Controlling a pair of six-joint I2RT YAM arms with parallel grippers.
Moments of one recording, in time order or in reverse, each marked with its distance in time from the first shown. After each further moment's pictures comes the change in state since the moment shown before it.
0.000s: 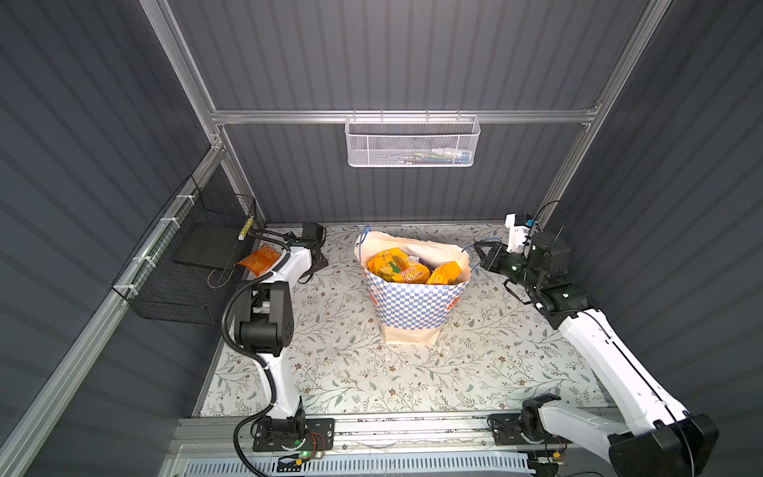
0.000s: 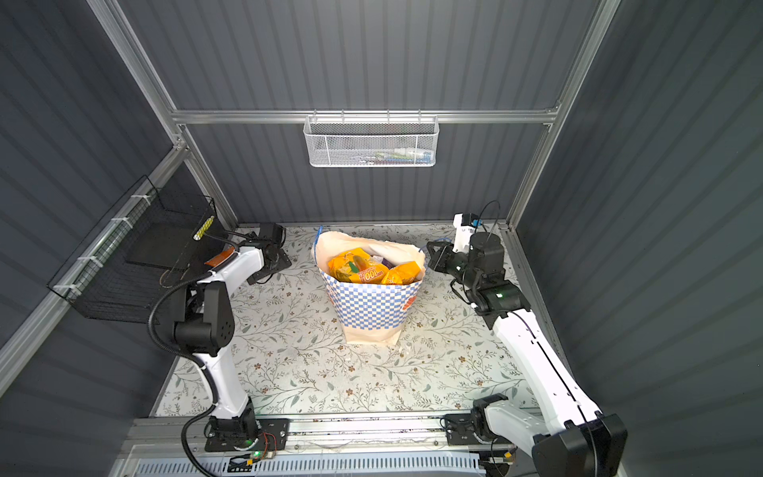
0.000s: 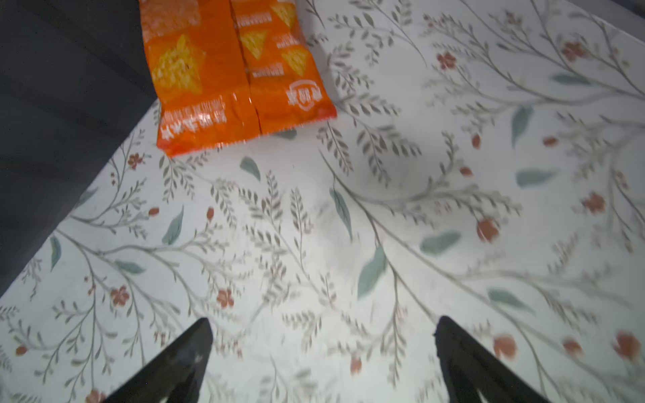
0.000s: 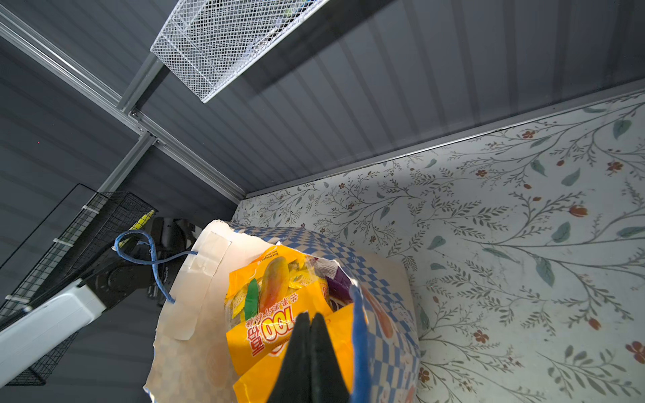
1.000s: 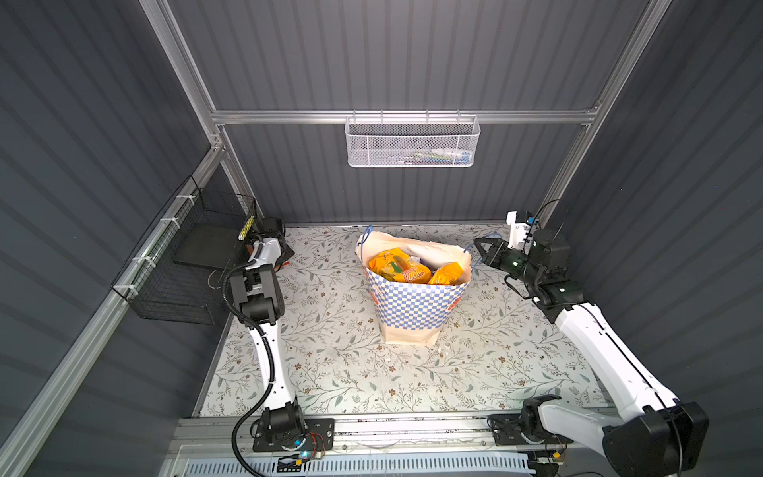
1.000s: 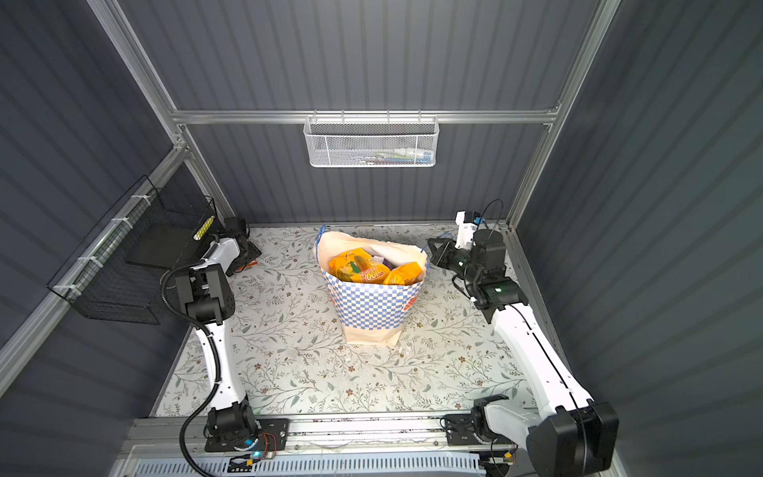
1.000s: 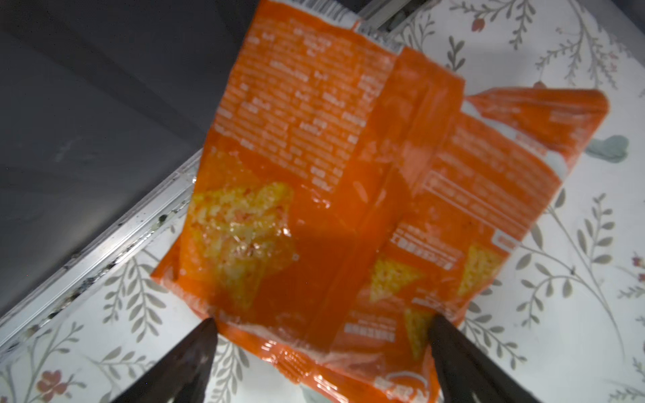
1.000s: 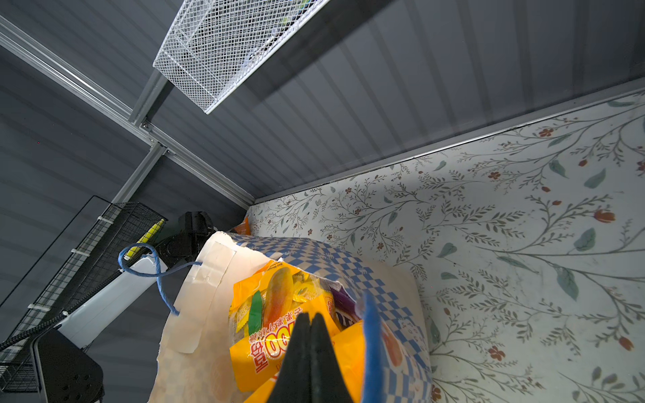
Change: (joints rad) left arm 0.253 0.407 0.449 -0.003 0.134 0.033; right arm -0.051 0.051 -0.009 0.077 -0.076 0.029
